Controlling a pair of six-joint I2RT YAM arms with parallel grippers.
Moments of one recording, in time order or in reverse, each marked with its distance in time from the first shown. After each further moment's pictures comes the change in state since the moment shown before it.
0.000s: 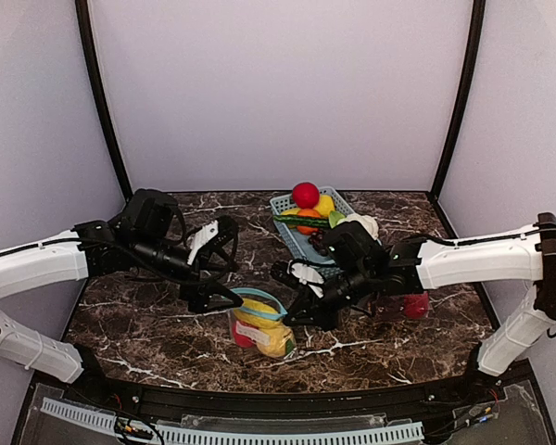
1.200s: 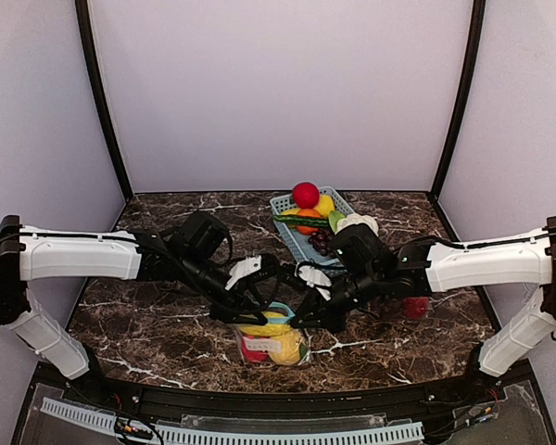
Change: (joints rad) left arm -0.116 0.319 0.061 0.038 0.044 0.139; right arm 0.000 -0.066 -0.056 -0.019 0.018 0.007
